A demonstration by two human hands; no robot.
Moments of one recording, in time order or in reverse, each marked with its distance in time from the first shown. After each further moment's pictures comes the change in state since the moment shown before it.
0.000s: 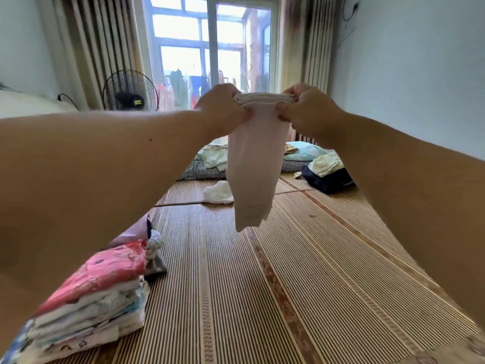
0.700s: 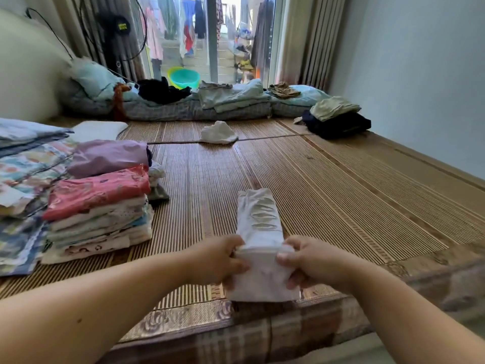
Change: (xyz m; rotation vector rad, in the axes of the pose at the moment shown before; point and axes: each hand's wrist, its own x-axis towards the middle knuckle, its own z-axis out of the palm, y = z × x) left_hand -0.286 -0.099 0.096 -0.171 -0.965 -0.397; right_hand -0.284 0.102 0.088 0.253 -0.742 0.759
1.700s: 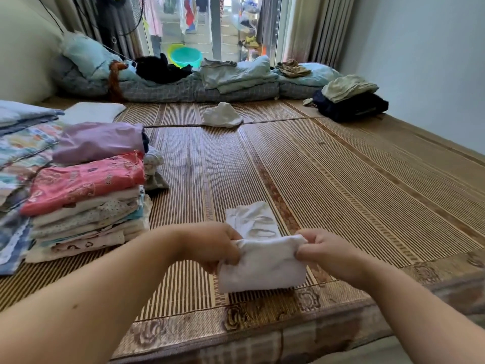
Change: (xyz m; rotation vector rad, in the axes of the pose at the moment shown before) left_hand 0.043 -0.022 -0.034 -0.006 -0.265 -0.080; right_hand 0.045 0.018 -0.013 -0.045 -0.010 -0.202
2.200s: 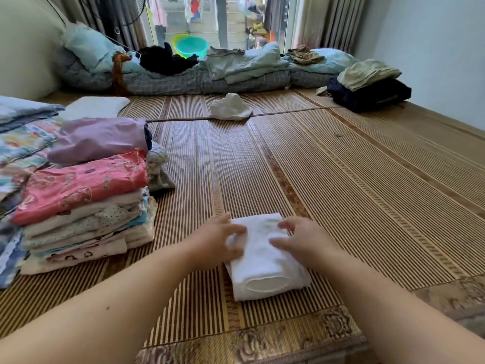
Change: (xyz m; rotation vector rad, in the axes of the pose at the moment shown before) left_hand 0.057 -0.060 -0.011 0.242 0.381 -0.048; right_hand 0.089 -0.001 0.033 -0.331 0.290 0.233
